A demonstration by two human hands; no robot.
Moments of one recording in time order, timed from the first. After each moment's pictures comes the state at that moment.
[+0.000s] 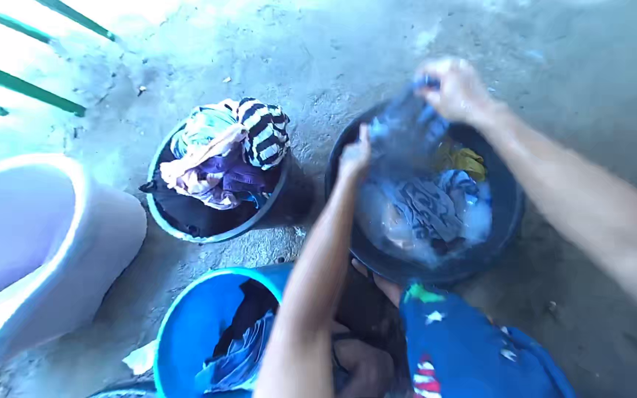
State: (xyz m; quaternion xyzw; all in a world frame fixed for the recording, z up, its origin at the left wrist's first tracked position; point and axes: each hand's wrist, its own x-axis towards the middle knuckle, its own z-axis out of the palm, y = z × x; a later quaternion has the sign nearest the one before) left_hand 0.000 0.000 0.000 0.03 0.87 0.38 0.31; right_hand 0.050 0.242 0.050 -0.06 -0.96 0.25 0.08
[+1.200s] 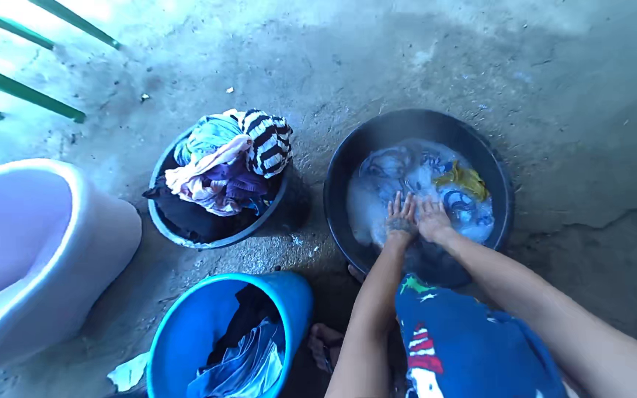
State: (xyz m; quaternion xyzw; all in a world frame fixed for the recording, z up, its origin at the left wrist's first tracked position) left_hand 0.119 0.034 -0.182 0.38 0.89 0.04 0.24; right_hand 0.175 0.139 -0.164 -0.15 -0.94 0.15 -0.28
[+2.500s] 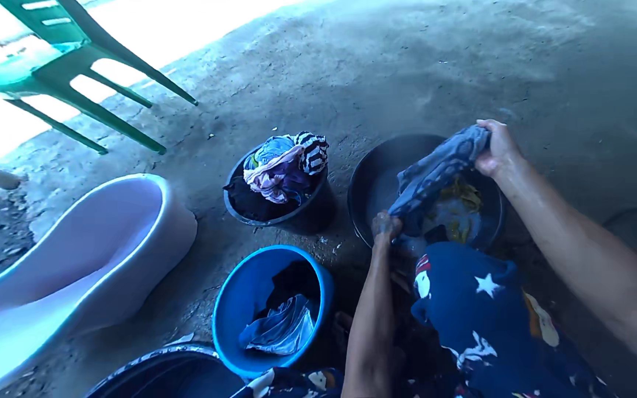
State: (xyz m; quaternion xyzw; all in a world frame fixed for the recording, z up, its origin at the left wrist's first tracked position) left_hand 0.137 -0.060 -0.044 0.09 0.92 0.28 0.25; right_hand 0.192 0.190 0.100 -0.31 -0.42 0.82 0.24
